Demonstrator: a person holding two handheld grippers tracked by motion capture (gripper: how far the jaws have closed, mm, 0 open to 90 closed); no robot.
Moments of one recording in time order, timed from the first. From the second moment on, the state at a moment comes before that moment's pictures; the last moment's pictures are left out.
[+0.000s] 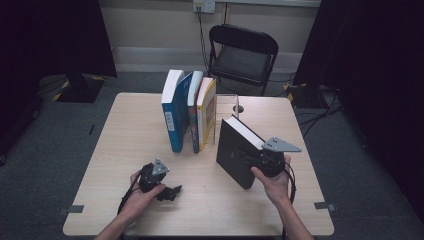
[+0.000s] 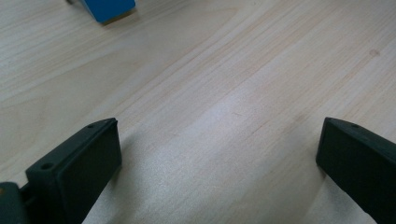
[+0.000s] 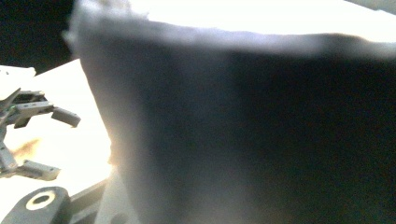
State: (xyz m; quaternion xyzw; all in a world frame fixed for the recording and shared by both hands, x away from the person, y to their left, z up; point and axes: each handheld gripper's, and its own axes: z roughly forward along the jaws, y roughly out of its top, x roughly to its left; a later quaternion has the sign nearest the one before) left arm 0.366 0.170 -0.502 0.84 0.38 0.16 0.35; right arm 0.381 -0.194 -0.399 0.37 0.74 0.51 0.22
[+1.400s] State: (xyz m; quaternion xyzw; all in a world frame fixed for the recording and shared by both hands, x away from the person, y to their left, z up) left arm 0.367 0.170 -0.502 0.84 0.38 0.16 0.35; right arm 0.405 -0.185 -0.346 0.38 0.78 0.45 0.18
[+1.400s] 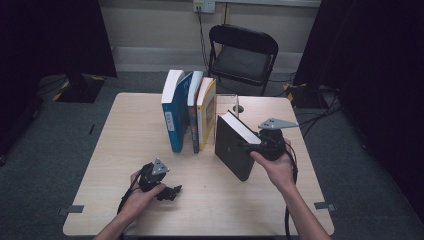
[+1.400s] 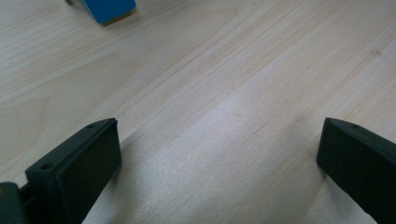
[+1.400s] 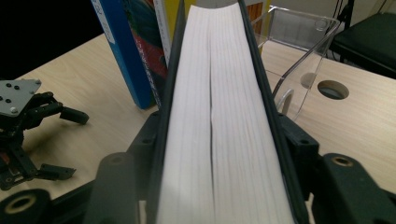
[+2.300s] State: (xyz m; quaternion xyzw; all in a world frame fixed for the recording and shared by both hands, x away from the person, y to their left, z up) left arm 0.367 0.169 -0.502 0.84 0.39 0.15 0.36; right arm 0.466 -0.134 -0.310 0.42 0.88 0.21 0.09
